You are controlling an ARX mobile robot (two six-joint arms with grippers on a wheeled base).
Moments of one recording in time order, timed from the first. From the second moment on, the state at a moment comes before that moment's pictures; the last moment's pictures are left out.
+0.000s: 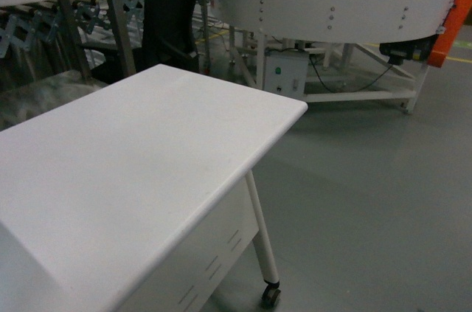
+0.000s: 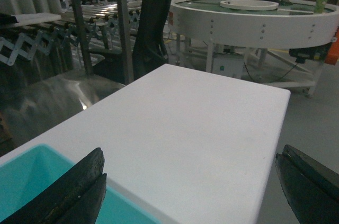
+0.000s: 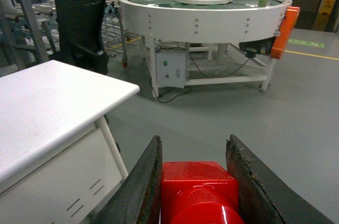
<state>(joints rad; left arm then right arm) 0.00 0.01 0.02 0.00 0.00 0.00 0.00 0.00 0.01 0.00 0.00 0.01</state>
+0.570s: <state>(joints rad) 0.00 0.01 0.02 0.00 0.00 0.00 0.00 0.00 0.01 0.00 0.00 0.01</state>
